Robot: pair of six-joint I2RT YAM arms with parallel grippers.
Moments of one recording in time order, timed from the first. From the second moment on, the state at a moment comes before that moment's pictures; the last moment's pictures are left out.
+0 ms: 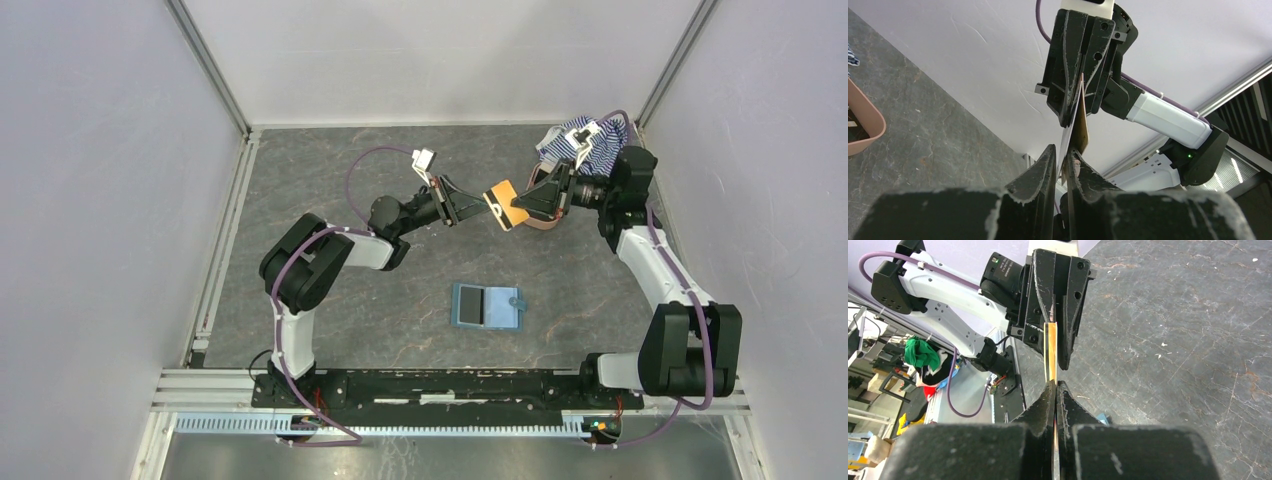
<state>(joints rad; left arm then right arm) -0.65 1.98 0.98 1.50 0.63 -1.27 -0.02 1.33 0.91 0.25 -1.31 0.47</state>
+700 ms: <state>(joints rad) -0.64 1.98 0.91 1.50 0.58 -1.34 -0.01 1.40 0.97 0.06 -1.32 0.32</state>
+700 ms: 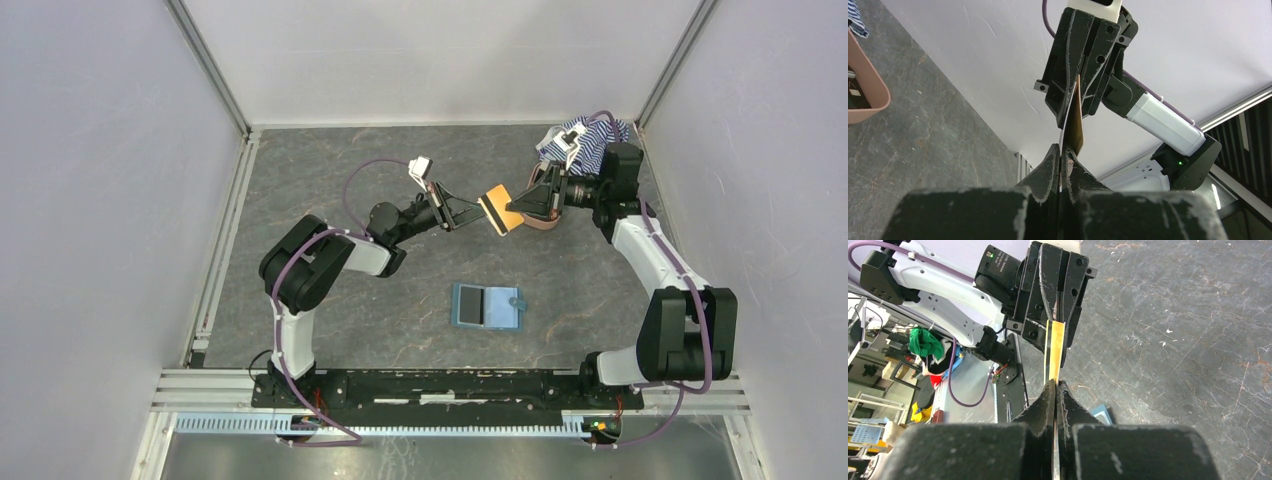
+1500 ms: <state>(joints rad) -0.63 1.99 0.90 1.51 0.58 -1.41 0.00 1.45 1.07 -0.19 -1.35 0.04</state>
